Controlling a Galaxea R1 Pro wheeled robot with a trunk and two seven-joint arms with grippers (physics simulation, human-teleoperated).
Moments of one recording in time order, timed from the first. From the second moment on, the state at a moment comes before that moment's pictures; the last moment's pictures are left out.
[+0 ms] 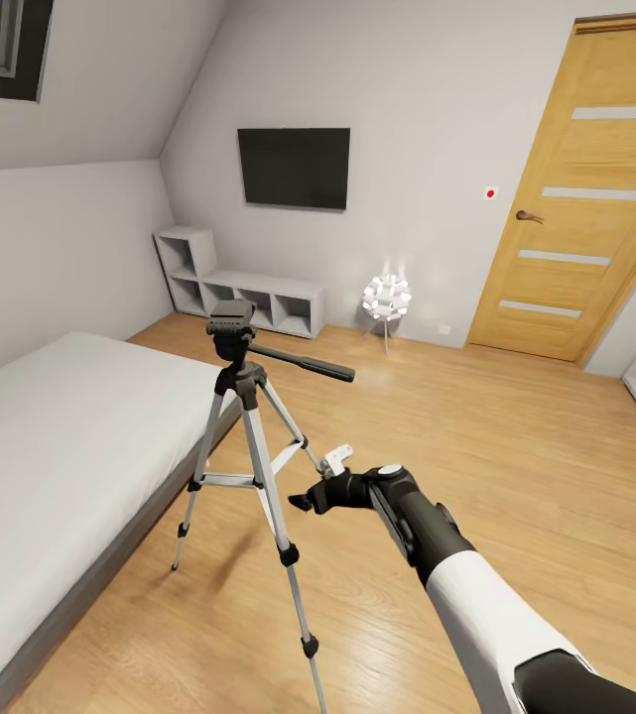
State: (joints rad) left arm -0.23 -0.02 0.06 0.00 0.47 -0.05 0.16; right arm -0.82 0.17 0.20 -0.72 0.17 0.48 0.61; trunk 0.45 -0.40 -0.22
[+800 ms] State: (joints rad) left arm -0.23 -0.02 0.06 0.00 0.47 -0.05 0.16; right arm -0.82 0.17 0.20 -0.94 0.02 0.77 0.62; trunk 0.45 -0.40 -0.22
